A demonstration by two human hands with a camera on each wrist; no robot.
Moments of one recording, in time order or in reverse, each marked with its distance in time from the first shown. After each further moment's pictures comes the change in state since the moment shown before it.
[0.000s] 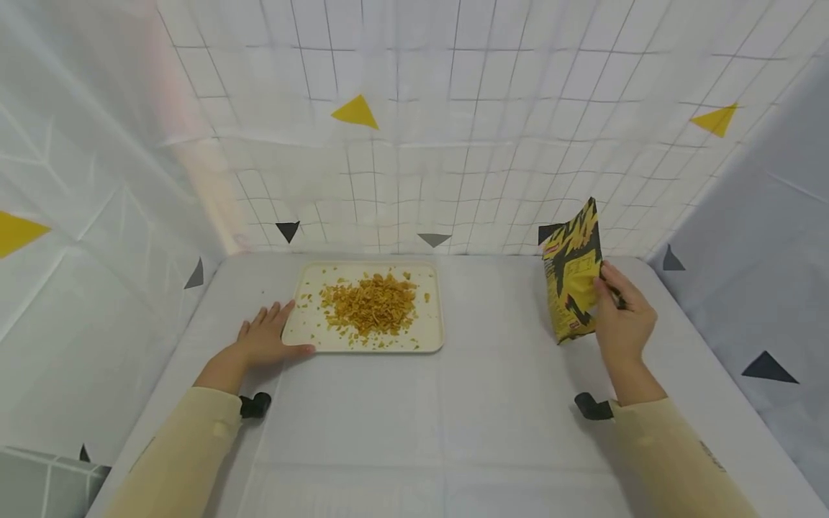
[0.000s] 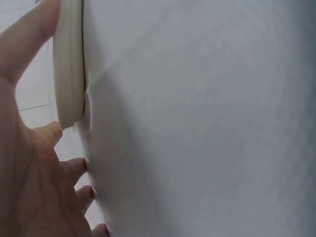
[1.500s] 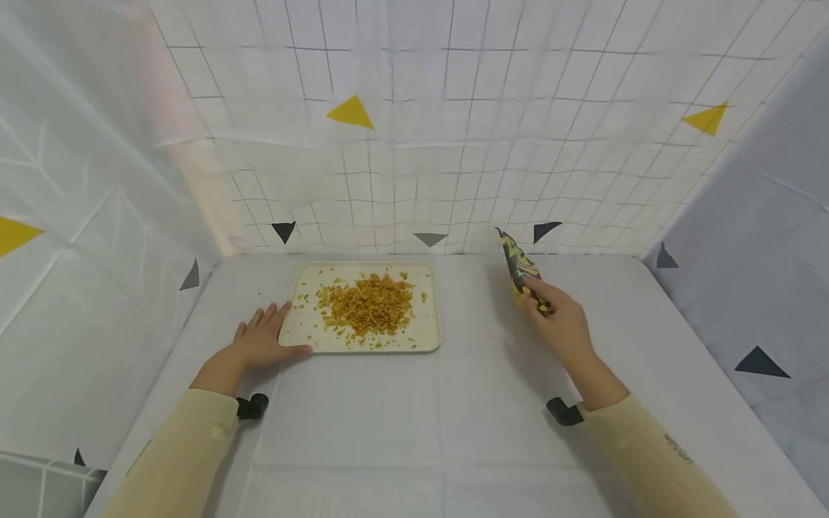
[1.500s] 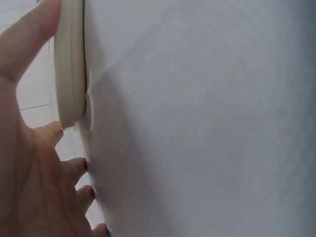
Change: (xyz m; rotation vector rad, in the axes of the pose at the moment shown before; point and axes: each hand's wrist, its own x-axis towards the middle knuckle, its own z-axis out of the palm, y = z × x) left_hand 0.000 0.000 0.002 0.014 -0.005 -0.005; right_hand -0.029 -0.030 0.036 -0.430 -0.619 0.132
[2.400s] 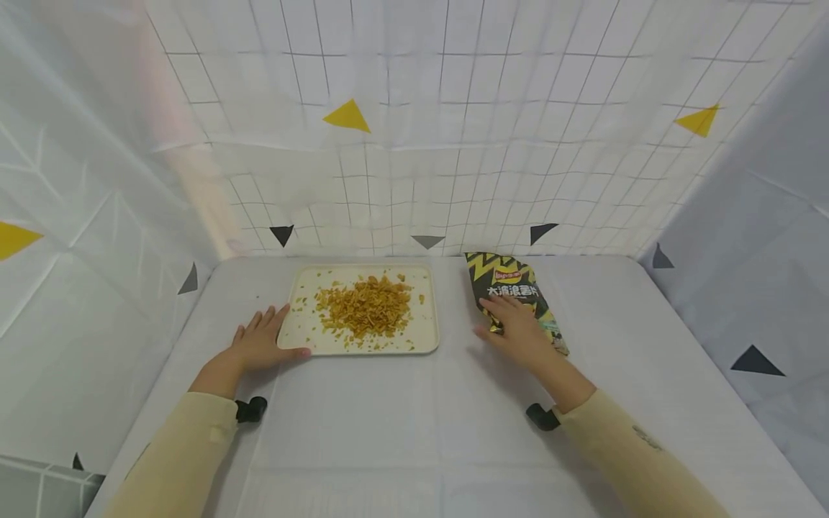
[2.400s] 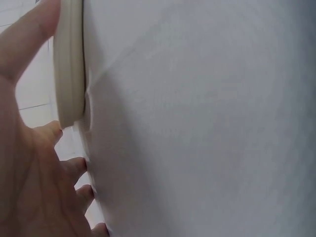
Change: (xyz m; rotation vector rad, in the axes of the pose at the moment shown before) left_hand -0.001 0.001 -0.001 -0.002 -0.006 0.003; right_hand -0.004 -0.014 0.043 -0.256 -0.394 -0.159
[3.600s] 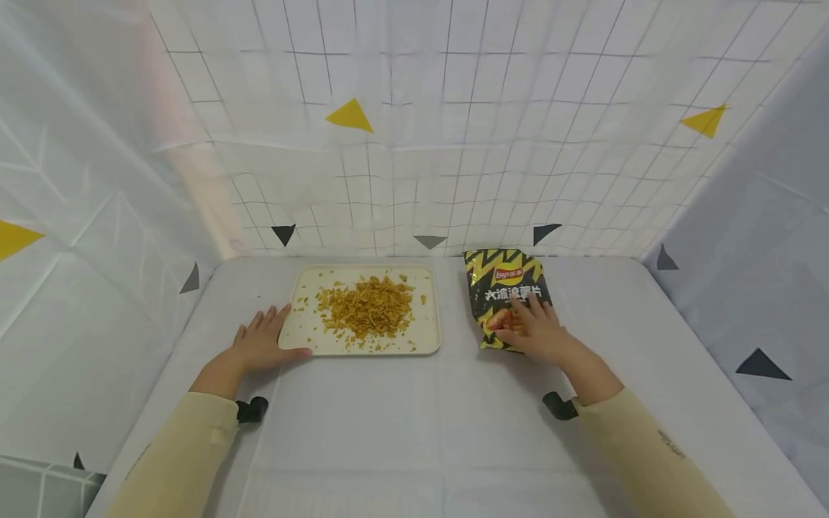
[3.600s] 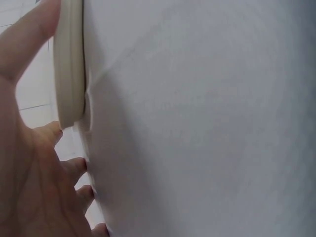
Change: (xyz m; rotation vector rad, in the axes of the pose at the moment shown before) left_hand 0.000 0.001 0.002 -0.002 0.026 0.007; right_hand -0.008 0.024 -0.027 0.029 -0.281 0.240
